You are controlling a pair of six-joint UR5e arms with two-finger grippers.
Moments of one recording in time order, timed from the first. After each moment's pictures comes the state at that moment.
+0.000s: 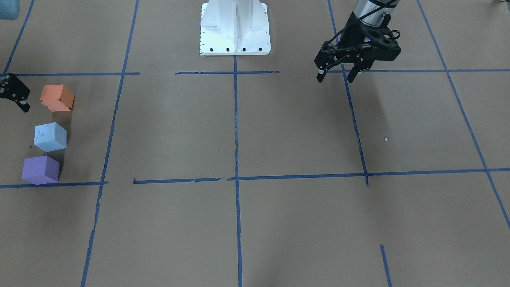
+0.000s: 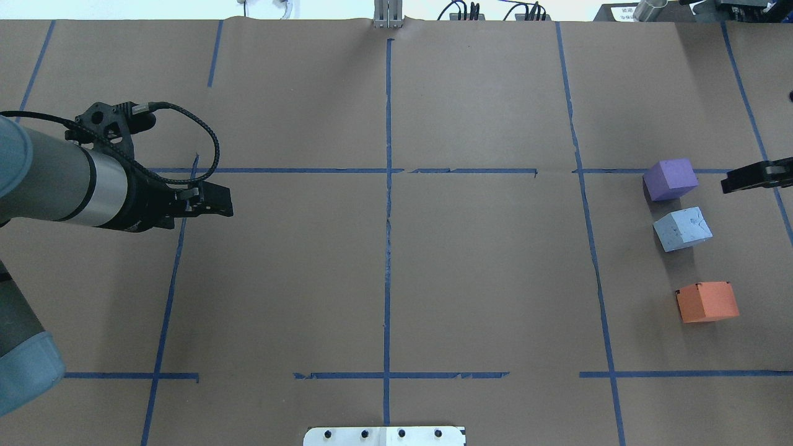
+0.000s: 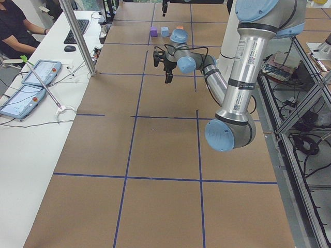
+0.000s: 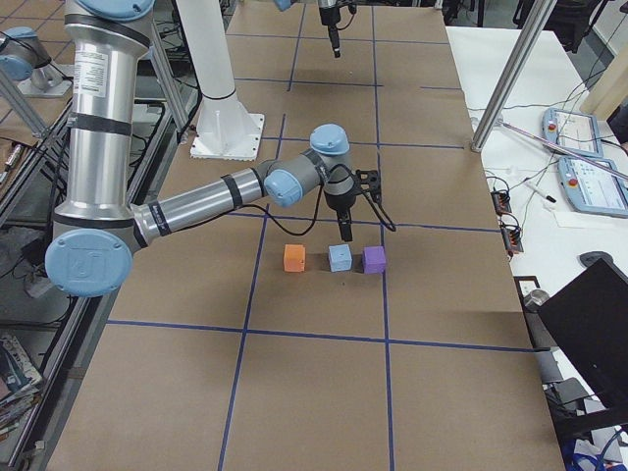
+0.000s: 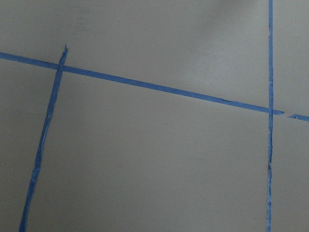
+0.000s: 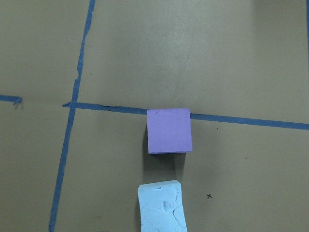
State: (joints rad) left arm -0.68 -1.80 -2.20 -1.68 -1.90 -1.32; right arm 1.16 -1.72 2.08 -1.32 2.13 0.62
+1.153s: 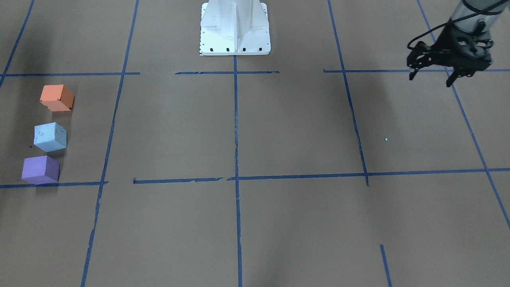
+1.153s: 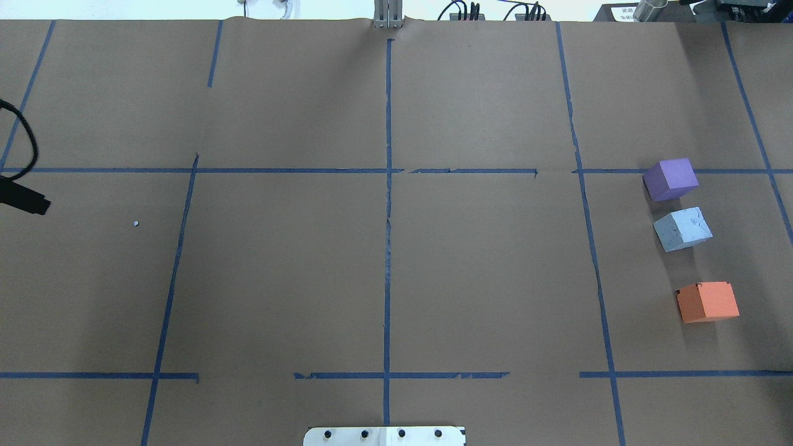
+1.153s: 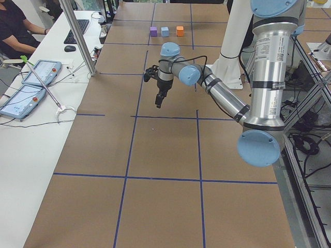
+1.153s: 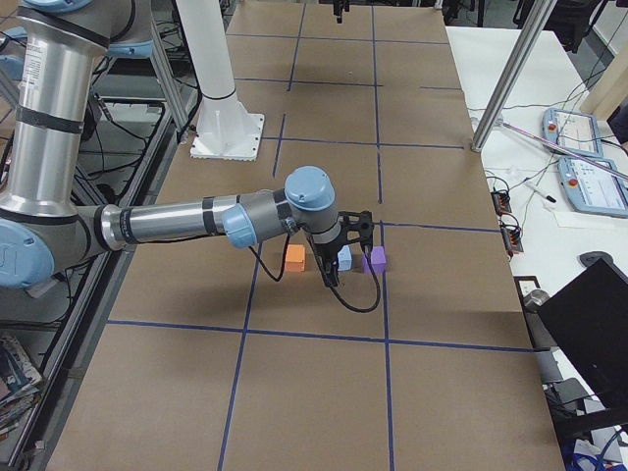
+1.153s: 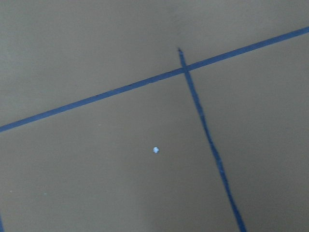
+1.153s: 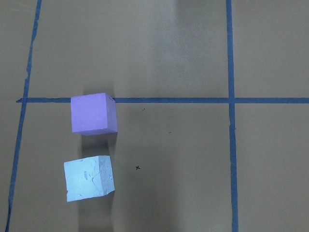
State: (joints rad) left arm -1.12 -1.52 -2.17 -1.51 -2.18 -0.31; right arm 1.49 -1.82 1.97 -1.34 2.38 0.30
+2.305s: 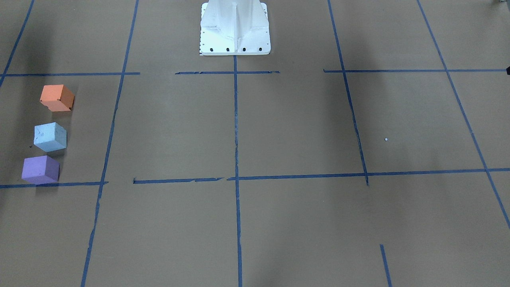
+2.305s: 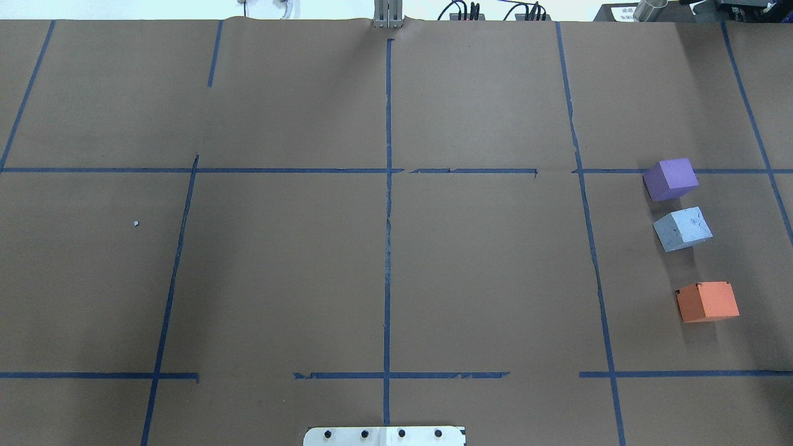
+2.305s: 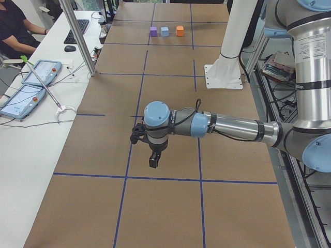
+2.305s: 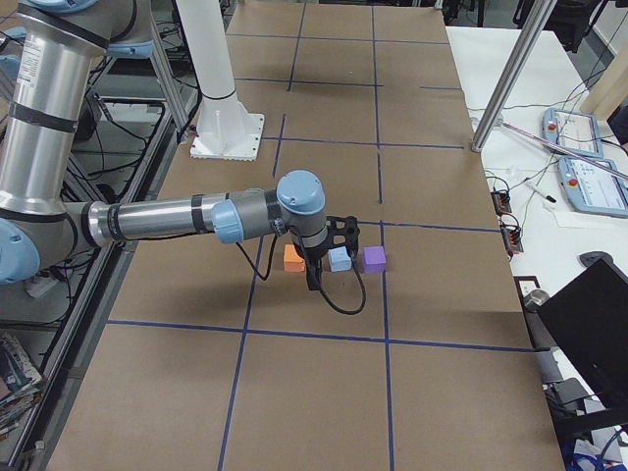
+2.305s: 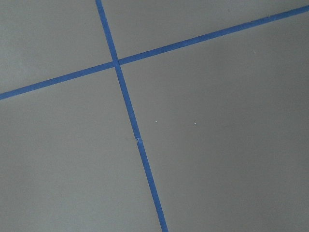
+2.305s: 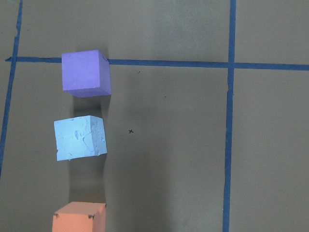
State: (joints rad) left arm -1.53 -1.40 -1.89 -1.50 -2.36 0.15; right arm 1.45 -1.88 2.02 -1.46 2.36 0.21
